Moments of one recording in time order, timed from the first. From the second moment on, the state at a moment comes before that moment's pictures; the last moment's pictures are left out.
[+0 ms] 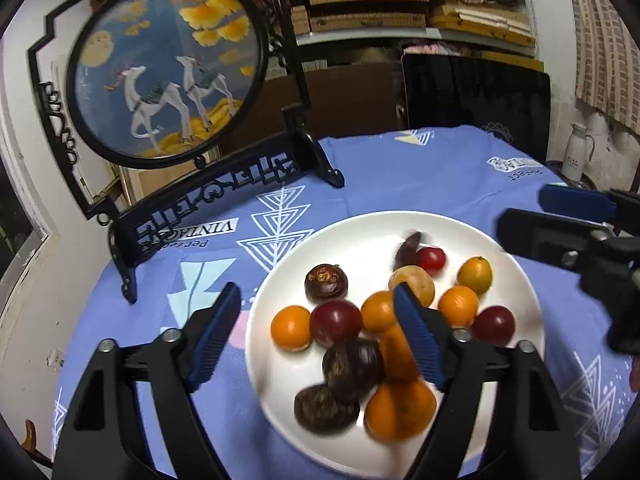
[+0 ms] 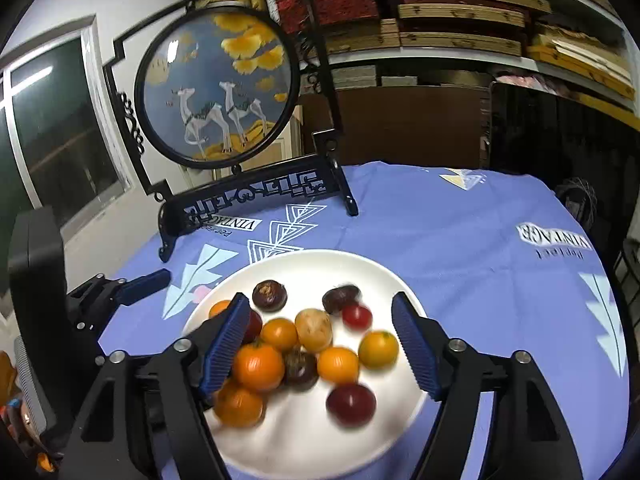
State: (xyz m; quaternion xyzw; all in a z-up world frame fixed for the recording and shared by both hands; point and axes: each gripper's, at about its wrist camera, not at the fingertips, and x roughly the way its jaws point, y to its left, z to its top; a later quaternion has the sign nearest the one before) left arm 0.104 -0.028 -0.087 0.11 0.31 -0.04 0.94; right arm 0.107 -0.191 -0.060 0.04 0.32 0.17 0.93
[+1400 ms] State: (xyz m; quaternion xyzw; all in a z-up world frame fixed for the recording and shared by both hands) left arm -0.031 -0.020 -0.073 0.08 0.25 0.00 0.97; right arm -0.061 -0.194 -0.064 0.02 0.22 0.13 0.97
